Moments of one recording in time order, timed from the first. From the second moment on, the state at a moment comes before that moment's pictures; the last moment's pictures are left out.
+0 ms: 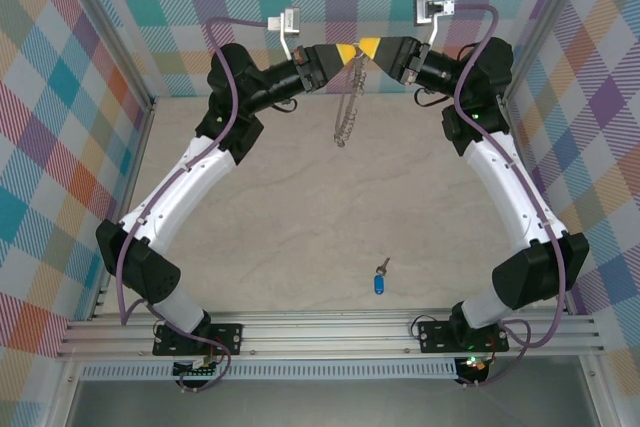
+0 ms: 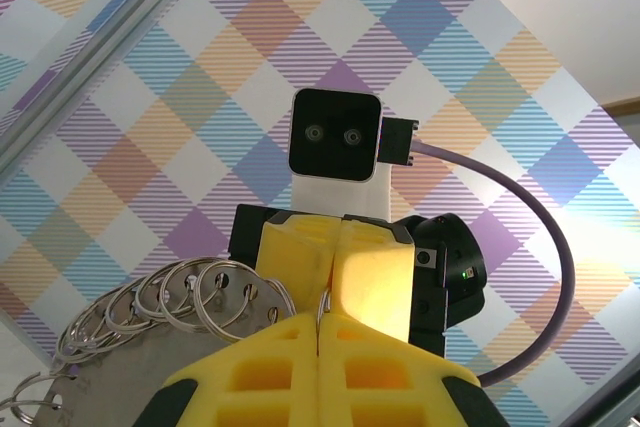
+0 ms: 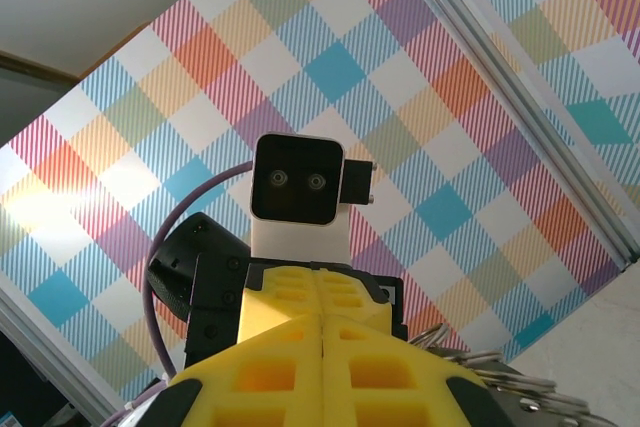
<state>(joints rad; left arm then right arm) -0.56 1.63 1.75 0.24 0.67 -1.02 0.30 1.53 1.63 0.38 -0.97 1.07</state>
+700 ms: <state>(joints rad) -0.56 1.45 1.54 0.15 0.59 -0.49 0.22 1.36 1.47 0.15 -0.89 0.97</state>
